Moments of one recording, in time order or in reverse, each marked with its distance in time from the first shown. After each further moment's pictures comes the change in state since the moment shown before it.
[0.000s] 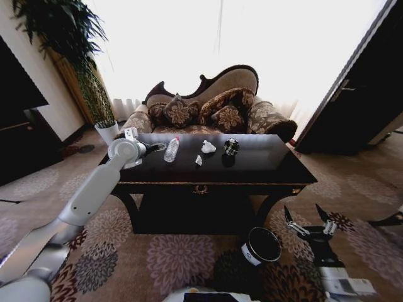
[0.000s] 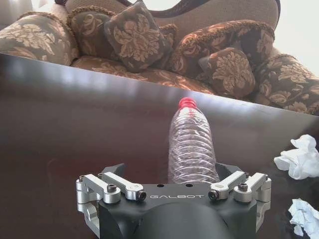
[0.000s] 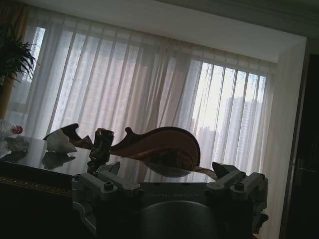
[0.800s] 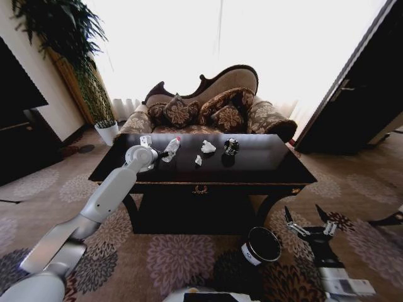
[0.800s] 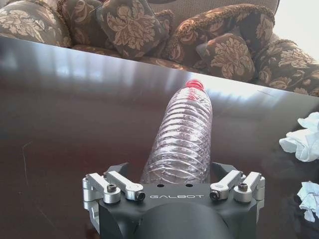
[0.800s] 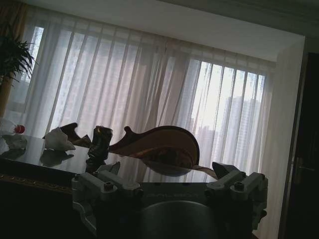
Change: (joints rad) left arm 0.017 -0.048 0.026 0.062 0.080 -0.004 0.063; right arm 0.008 -0.003 -0.002 -0.021 0.002 0.011 -0.002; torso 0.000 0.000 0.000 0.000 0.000
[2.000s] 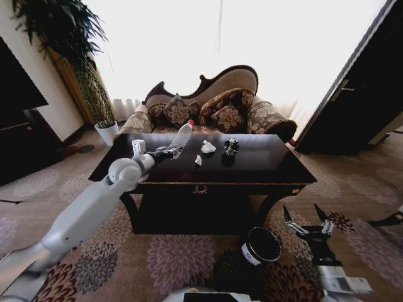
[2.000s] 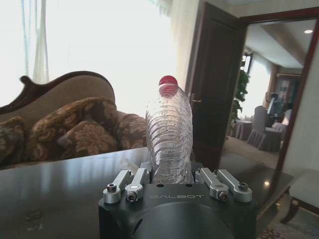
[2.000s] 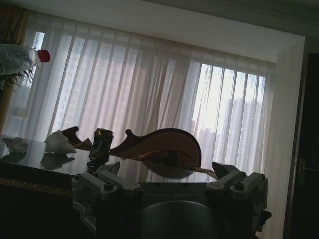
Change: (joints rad) left arm 0.297 0.318 -0.069 -0.506 0.279 -0.378 0.703; right arm 0.023 -0.012 -0.014 -0.019 0.008 0.008 -0.002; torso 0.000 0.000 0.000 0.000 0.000
